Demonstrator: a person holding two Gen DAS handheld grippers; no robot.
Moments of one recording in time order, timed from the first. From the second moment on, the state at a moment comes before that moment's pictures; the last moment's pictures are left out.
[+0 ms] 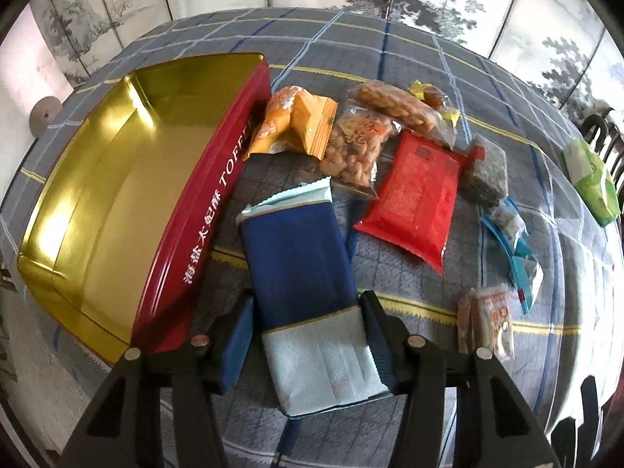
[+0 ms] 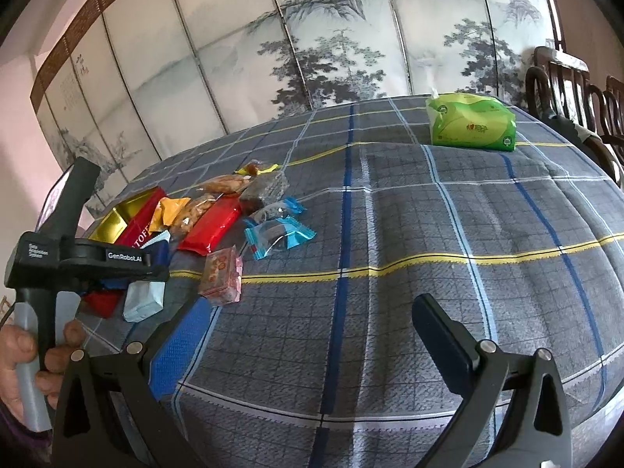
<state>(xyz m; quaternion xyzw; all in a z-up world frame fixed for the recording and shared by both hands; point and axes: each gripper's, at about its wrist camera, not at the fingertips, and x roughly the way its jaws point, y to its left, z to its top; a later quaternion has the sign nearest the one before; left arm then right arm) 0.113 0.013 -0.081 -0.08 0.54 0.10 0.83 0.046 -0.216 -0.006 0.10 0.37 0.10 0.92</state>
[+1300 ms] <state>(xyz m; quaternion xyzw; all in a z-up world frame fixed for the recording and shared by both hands) 0.046 0.062 0.028 -0.01 0.43 0.08 0.90 0.088 -0.141 -0.007 0.04 0.40 0.20 0.90</state>
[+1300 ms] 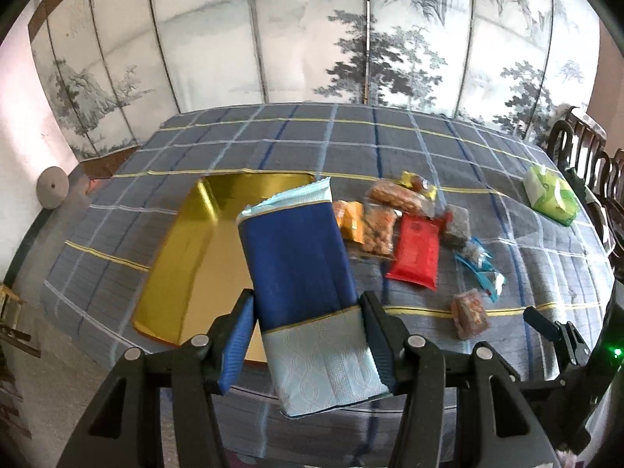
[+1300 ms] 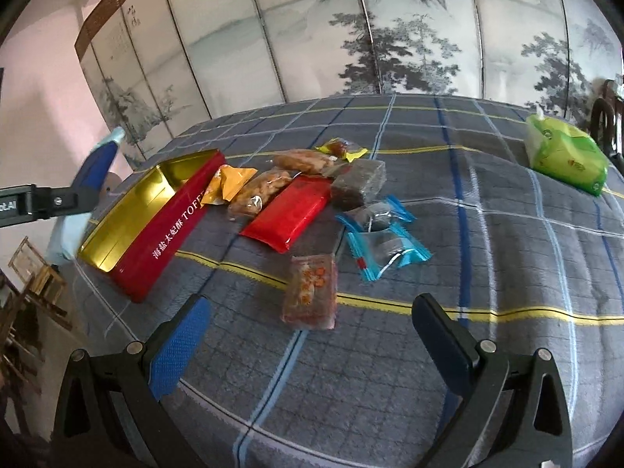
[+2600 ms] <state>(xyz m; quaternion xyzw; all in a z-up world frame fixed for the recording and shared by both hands) 0.138 0.194 -0.008 -0.03 0.48 0.08 0.88 0.117 -0.113 -0.032 0.00 0.44 0.16 0.89</state>
